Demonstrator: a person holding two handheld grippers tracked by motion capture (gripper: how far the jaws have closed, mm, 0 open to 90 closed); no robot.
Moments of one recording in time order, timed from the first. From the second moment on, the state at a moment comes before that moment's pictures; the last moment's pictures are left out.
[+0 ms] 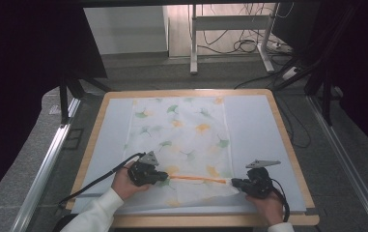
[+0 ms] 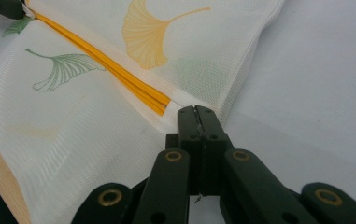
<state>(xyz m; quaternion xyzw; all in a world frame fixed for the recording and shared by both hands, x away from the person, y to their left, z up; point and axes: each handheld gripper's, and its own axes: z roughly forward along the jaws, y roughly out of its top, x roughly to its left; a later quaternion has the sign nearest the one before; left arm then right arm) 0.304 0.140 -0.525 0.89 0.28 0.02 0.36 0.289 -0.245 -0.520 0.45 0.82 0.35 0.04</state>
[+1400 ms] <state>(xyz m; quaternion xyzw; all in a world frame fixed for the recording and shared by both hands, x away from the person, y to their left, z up) 0.298 0.148 -0.524 0.90 0.28 0.04 0.33 0.289 -0.244 -0.520 0.45 0.82 0.35 0.04</state>
